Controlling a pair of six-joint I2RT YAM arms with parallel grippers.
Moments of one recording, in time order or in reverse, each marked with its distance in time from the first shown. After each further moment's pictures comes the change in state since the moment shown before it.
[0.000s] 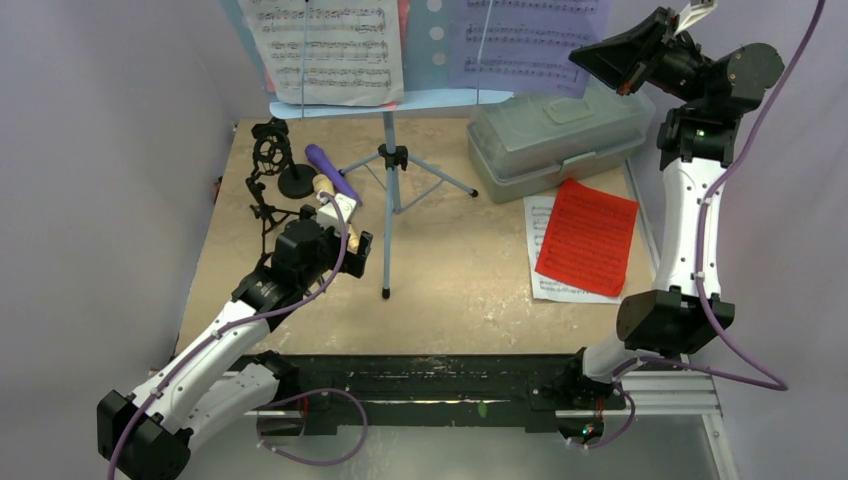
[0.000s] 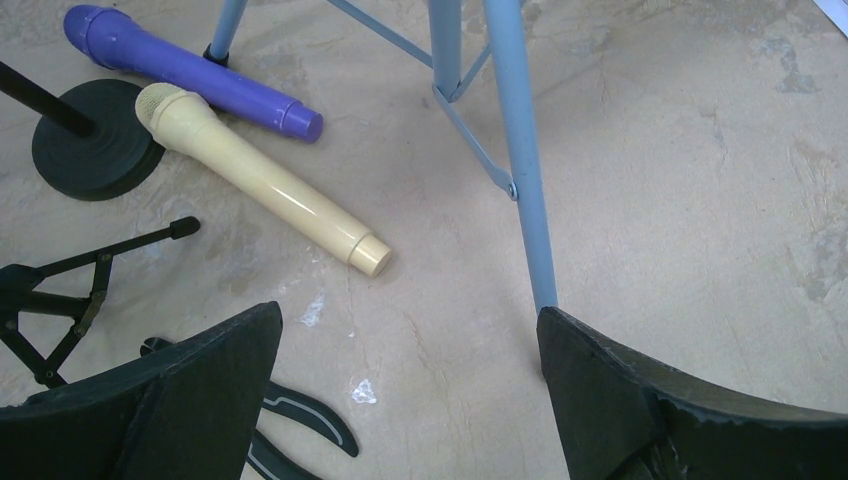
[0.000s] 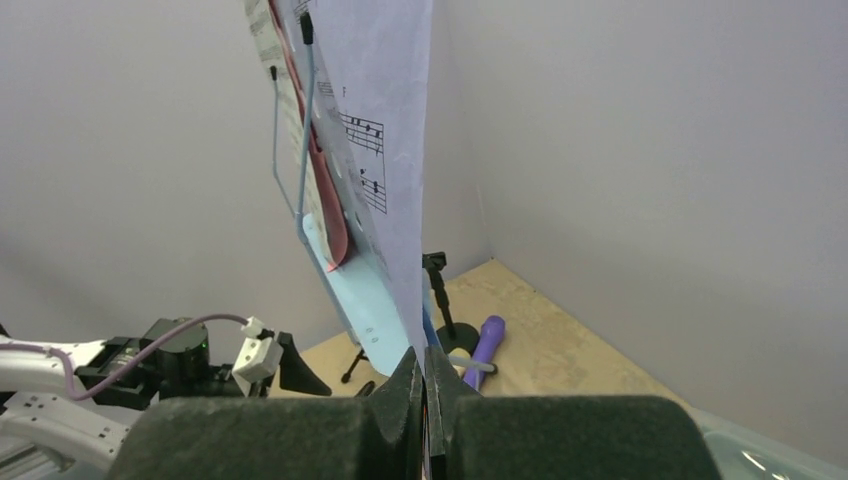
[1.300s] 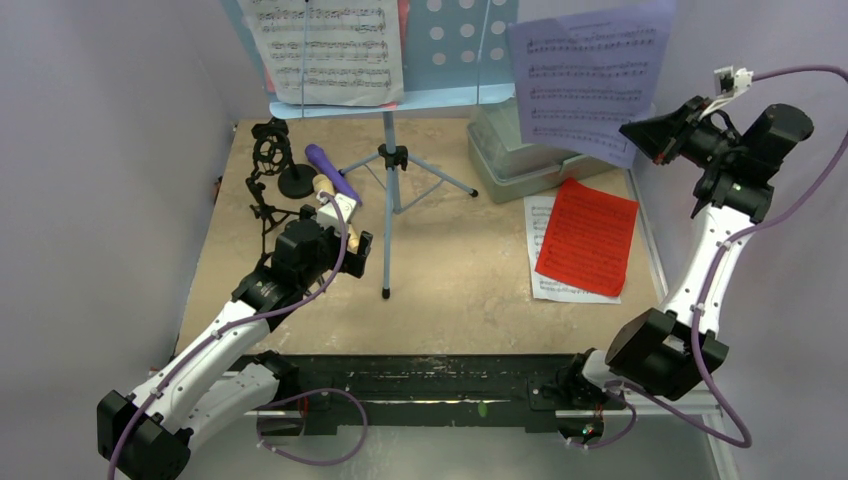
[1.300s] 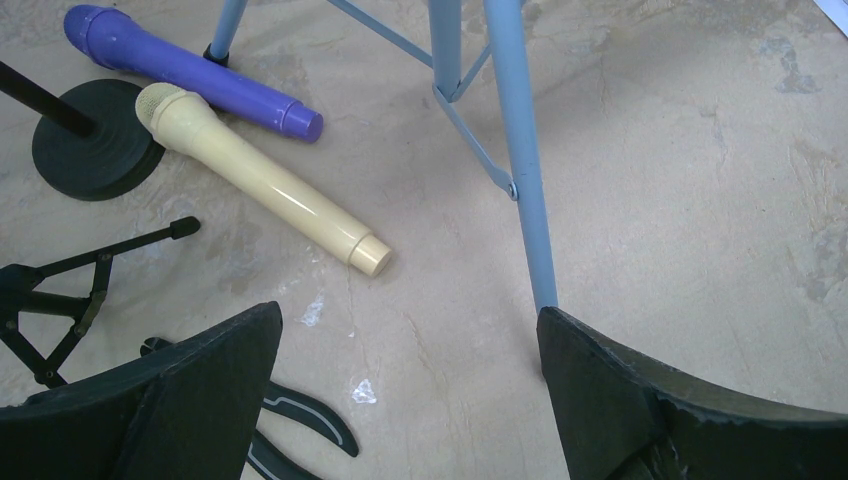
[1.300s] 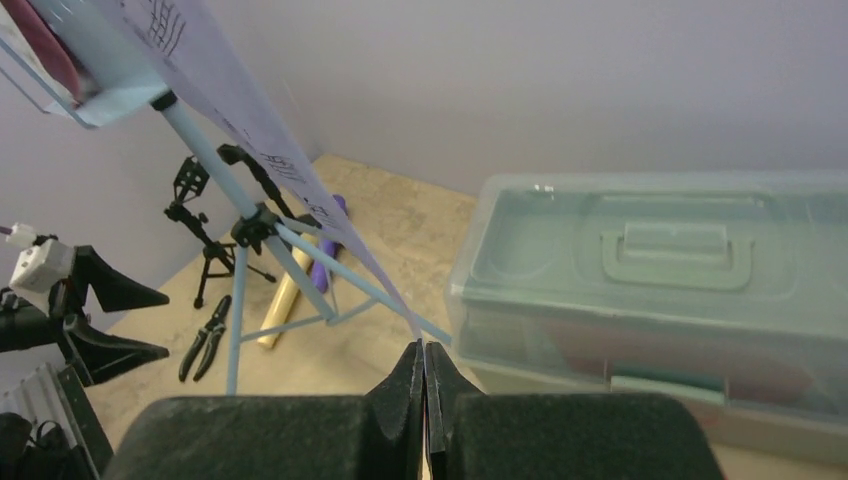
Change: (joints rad) left arm 0.000 0.000 0.000 0.000 0.000 0.000; right arm -0.366 -0.200 -0.369 -0.510 -0.045 -0.612
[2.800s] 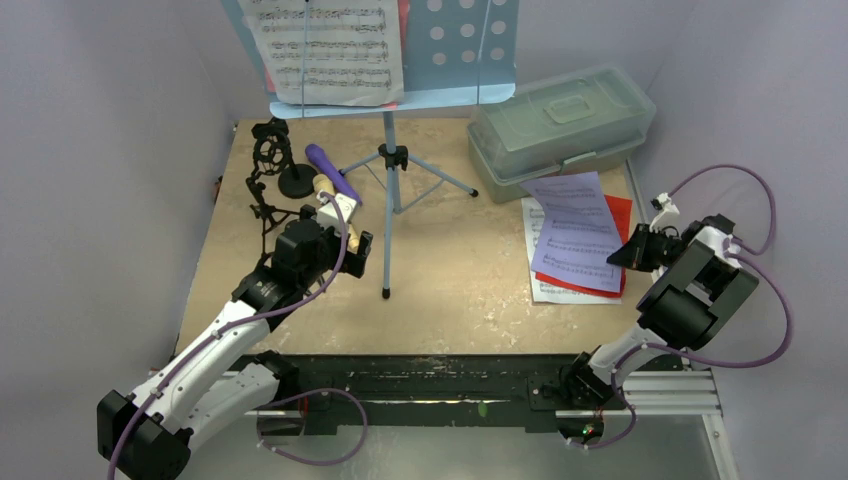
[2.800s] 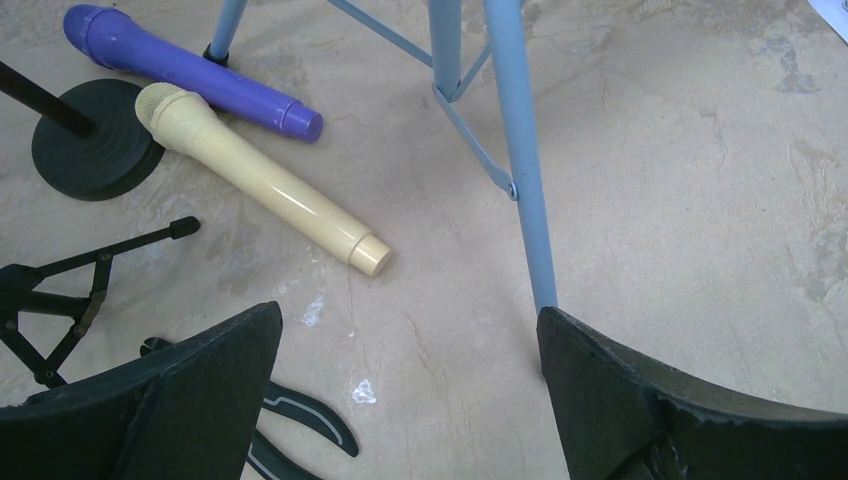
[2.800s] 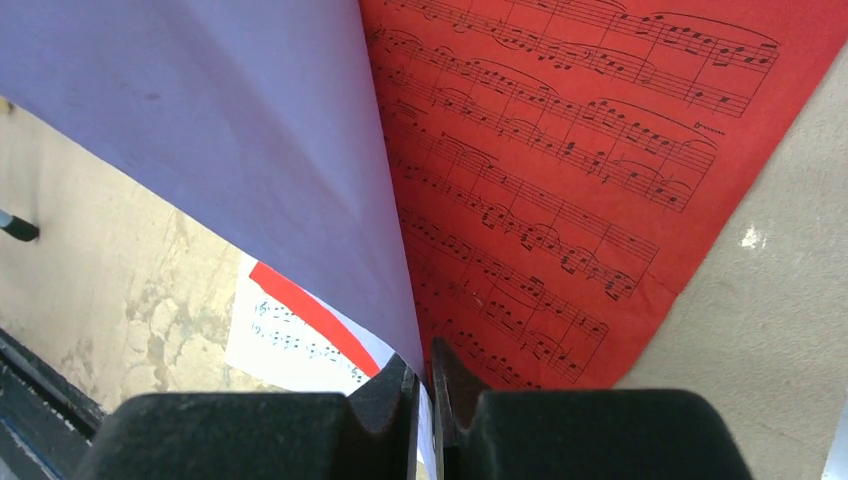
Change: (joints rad) left arm 0.000 0.000 0.000 0.000 0.000 0.000; right arm -0.201 0.335 -0.436 -0.677 0.415 -0.960
